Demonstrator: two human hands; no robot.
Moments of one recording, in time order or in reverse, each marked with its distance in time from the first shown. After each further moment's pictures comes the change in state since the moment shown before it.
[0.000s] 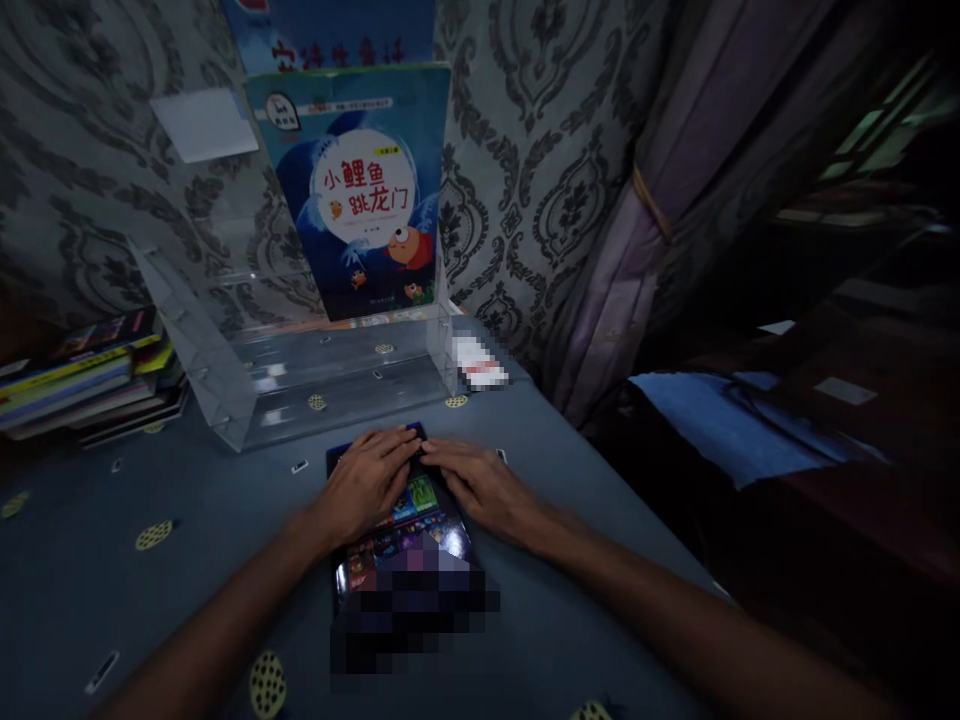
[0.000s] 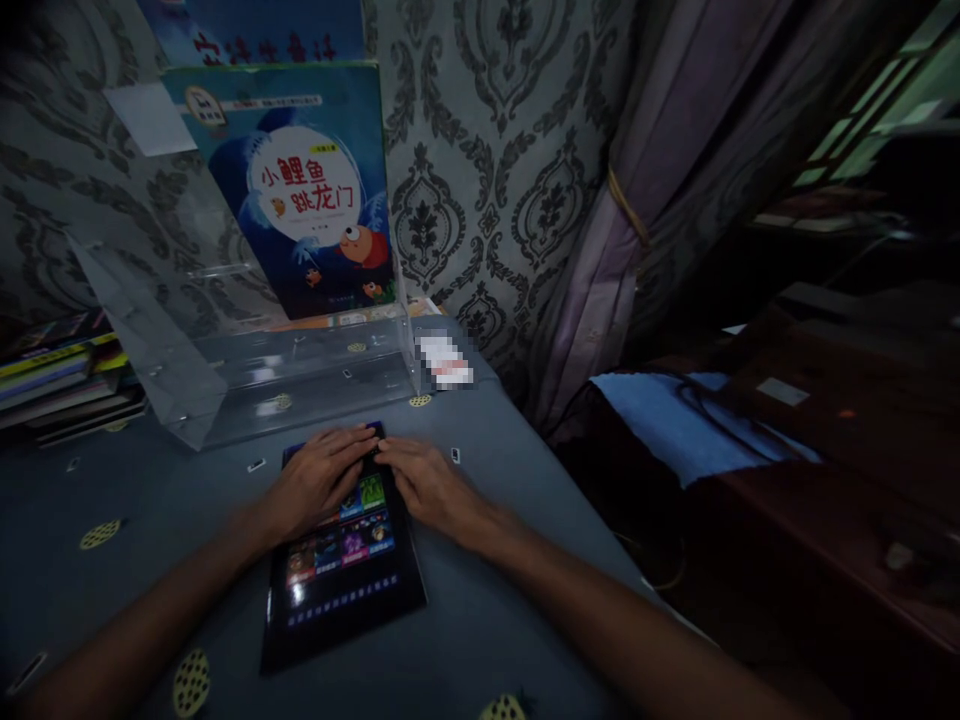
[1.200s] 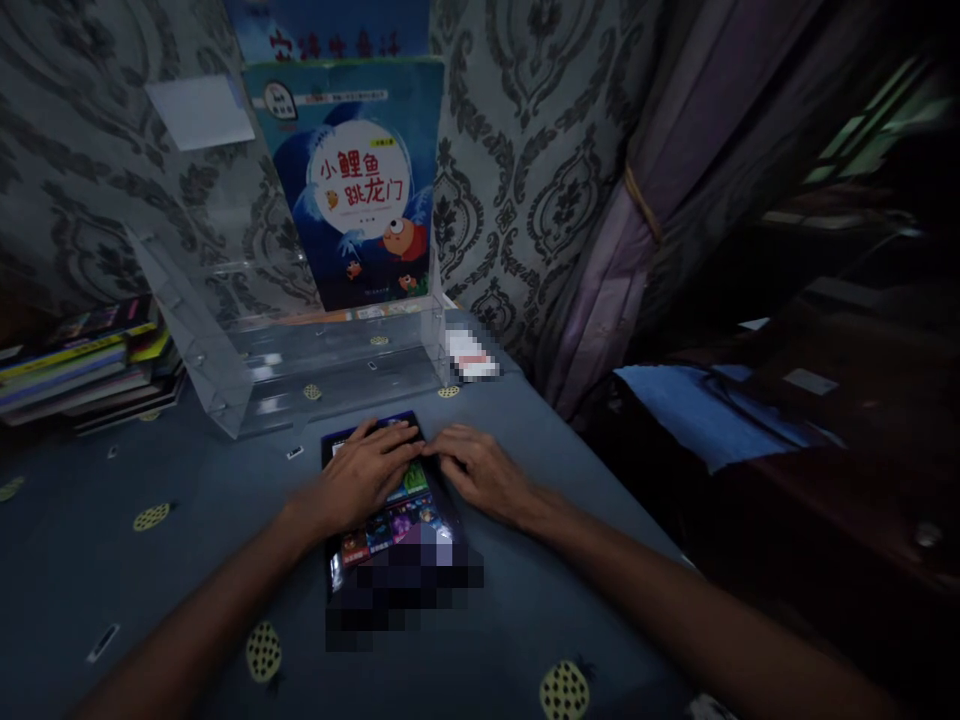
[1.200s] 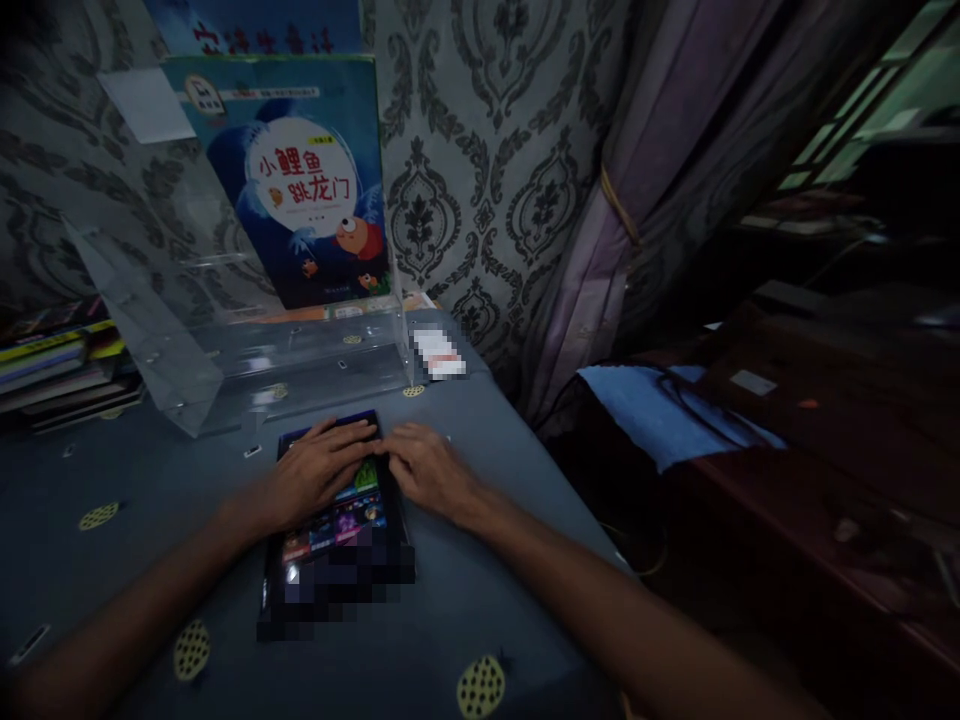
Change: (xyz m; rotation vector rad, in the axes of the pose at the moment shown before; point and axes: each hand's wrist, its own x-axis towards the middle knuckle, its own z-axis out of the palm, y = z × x) left_hand -0.003 0.012 -0.016 0.045 -0.183 0.056; right_hand 0.004 -0.011 -0.013 -0.030 0.017 -0.046
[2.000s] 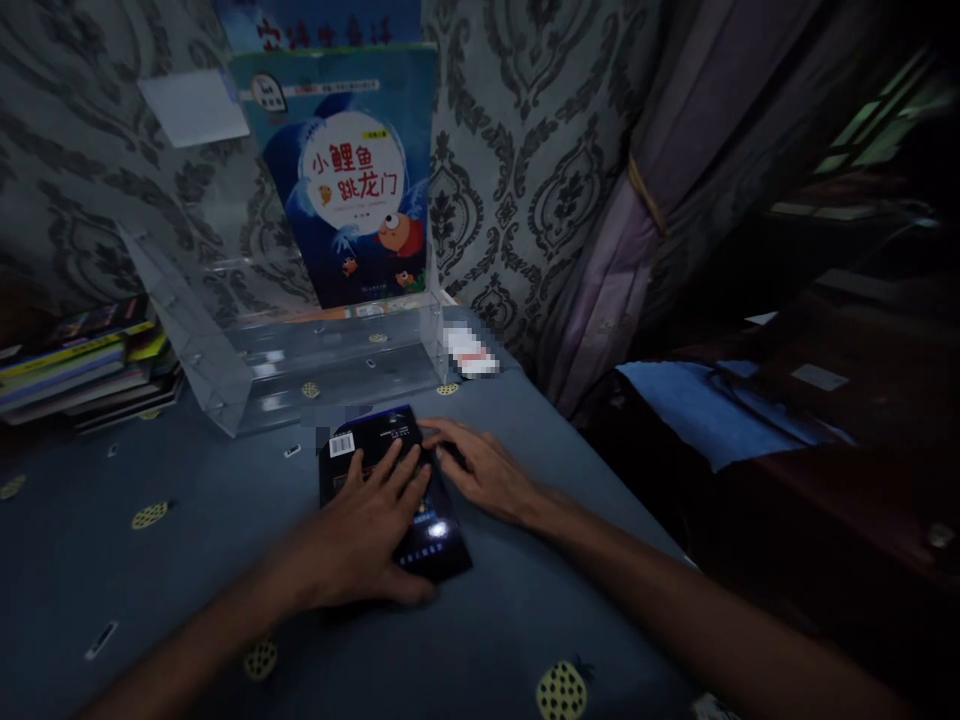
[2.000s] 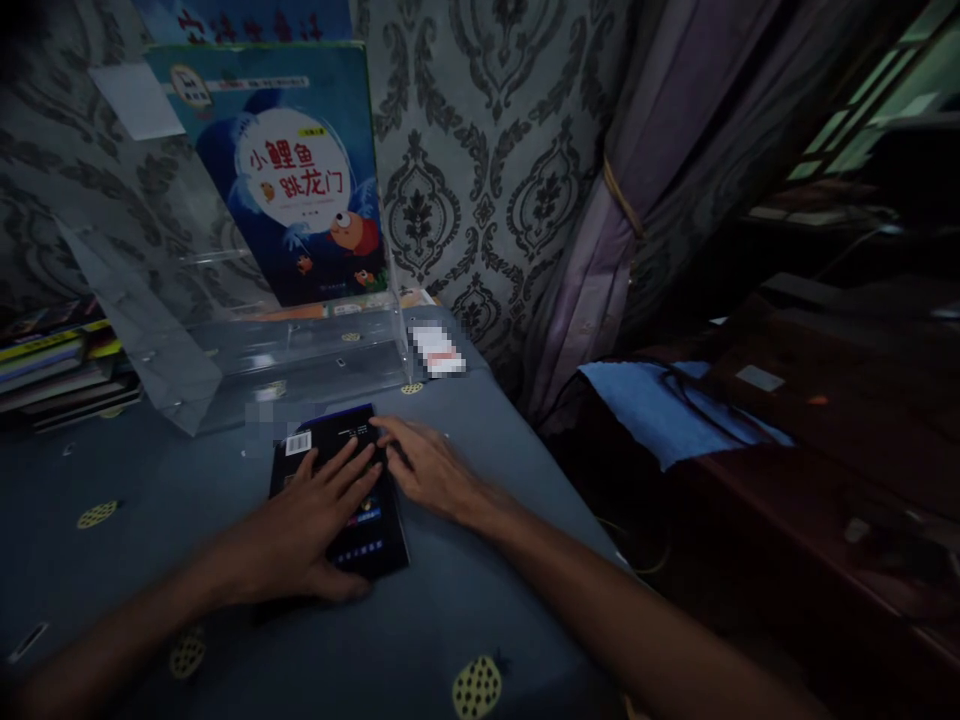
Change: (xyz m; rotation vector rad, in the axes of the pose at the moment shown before) left_hand -0.015 0.047 -0.015 -0.065 -0.376 -0.084; right_hand -0.003 -0.008 -0.009 0.165 -0.033 0.207
